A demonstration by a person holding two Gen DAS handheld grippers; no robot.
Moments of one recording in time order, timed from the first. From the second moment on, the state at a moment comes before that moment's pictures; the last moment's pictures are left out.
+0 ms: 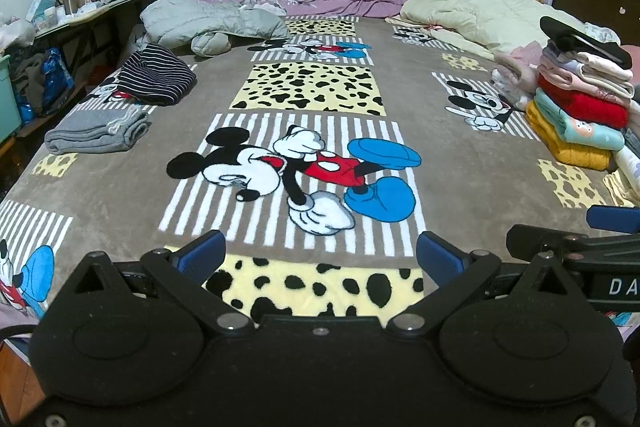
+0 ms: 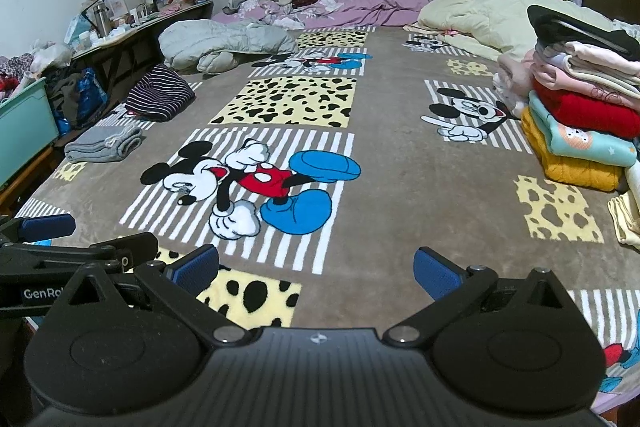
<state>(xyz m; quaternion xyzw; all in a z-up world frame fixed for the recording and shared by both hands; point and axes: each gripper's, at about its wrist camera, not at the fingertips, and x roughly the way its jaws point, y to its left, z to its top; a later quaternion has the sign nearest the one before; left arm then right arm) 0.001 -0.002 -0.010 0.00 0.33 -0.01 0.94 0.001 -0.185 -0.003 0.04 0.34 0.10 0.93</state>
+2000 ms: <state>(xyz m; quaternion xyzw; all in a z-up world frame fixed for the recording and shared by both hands) 0.258 0.313 -0.082 -0.08 0.26 0.17 0.95 0.235 -0.011 -0.137 0.07 0.34 0.28 0.90</state>
